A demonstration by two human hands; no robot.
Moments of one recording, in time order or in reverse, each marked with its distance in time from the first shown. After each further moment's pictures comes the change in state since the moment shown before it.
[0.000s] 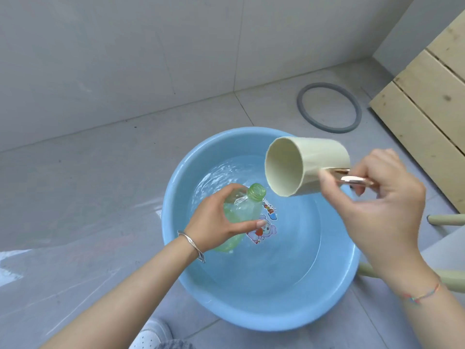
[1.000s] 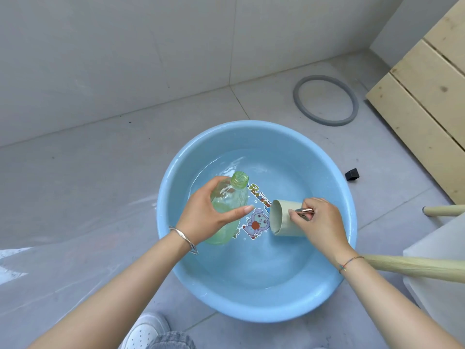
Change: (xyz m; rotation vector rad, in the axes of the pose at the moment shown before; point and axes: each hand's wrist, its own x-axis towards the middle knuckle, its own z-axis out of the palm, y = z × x) left_hand 0.002 -0.009 0.003 -0.120 0.096 -0.040; right_hand -0.078 0.097 0.059 -0.117 -0.474 0.442
